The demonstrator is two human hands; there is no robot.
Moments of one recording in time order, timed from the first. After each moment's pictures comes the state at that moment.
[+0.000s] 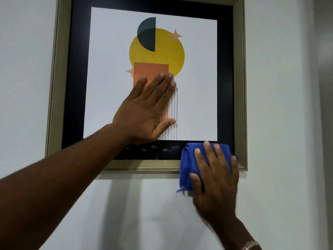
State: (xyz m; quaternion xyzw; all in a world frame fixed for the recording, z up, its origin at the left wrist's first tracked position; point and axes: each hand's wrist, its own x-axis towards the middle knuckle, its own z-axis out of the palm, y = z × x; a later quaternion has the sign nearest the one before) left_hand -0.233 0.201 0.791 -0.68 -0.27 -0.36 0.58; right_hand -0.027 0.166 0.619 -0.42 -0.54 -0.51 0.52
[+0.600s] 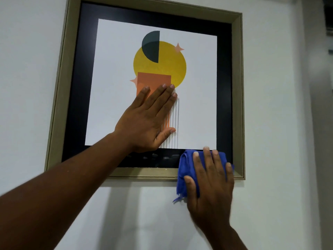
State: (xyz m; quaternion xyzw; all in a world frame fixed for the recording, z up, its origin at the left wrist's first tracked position) left_hand -0.235 0.199 0.790 -0.69 -0.26 -0.38 0.56; right_hand -0.040 0.160 0.627 -0.47 -0.52 -0.48 0.52
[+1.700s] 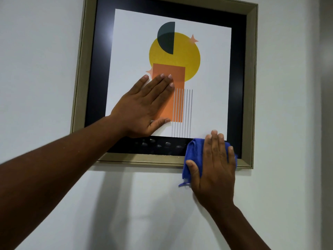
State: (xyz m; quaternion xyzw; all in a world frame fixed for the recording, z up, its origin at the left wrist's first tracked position) left_hand -0.282 0.201 0.795 -0.71 -0.24 -0.34 0.57; right_hand -0.064 0.151 0.641 -0.53 -0.54 -0.46 0.47
